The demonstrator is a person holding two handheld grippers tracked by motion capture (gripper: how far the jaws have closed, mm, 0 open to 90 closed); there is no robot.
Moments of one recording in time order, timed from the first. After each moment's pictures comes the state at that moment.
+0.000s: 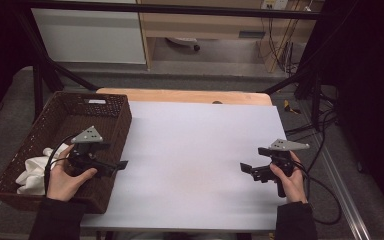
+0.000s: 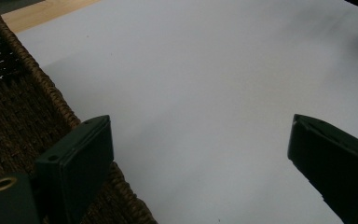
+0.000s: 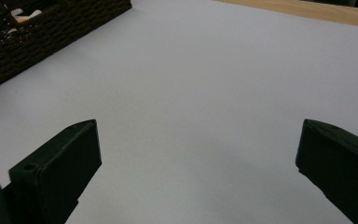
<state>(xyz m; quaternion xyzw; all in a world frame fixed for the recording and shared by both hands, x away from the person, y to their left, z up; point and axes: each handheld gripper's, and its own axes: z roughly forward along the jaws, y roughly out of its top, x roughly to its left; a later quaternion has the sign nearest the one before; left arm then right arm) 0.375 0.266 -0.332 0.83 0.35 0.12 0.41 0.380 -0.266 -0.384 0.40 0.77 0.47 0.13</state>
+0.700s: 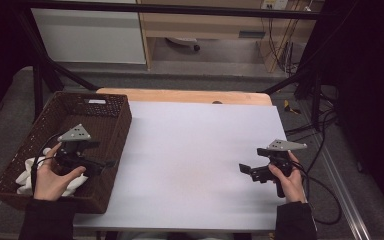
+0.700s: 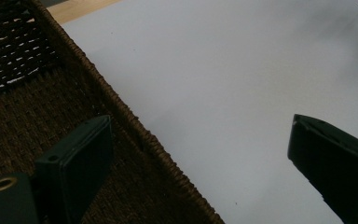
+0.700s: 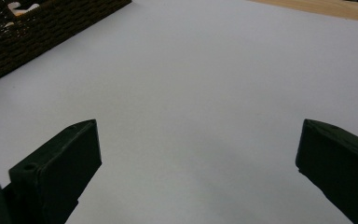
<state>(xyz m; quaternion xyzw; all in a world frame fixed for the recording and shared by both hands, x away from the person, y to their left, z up) 0.372 0.290 -0.324 0.83 0.36 0.14 0.40 0.380 -0.263 -0.386 0.40 0.78 0.47 0.13</state>
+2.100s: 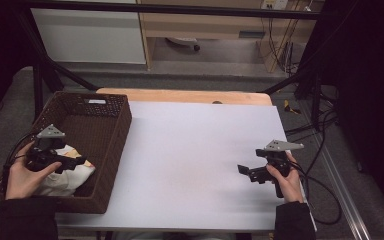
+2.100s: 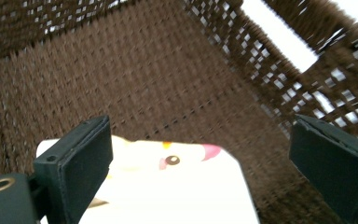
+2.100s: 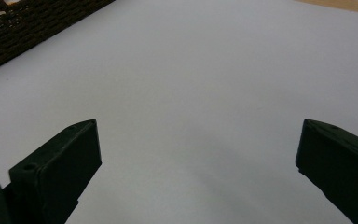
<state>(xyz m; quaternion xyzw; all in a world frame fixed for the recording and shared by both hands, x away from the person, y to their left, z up) 0.392 0.370 -0.350 0.83 0.45 0.18 0.29 0.382 -0.259 -0.389 0.40 0.79 0.45 0.13</state>
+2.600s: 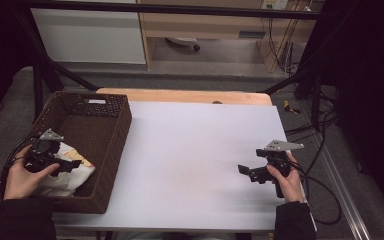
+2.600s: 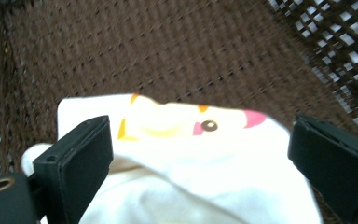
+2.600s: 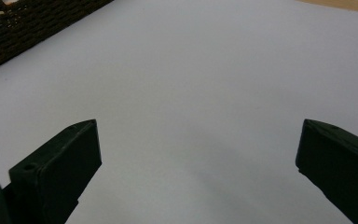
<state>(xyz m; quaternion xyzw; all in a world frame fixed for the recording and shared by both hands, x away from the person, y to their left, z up) 0.398 0.387 -0.371 0.83 0.48 0.18 0.23 0.381 -0.259 -0.389 0.40 0.79 0.45 0.13</state>
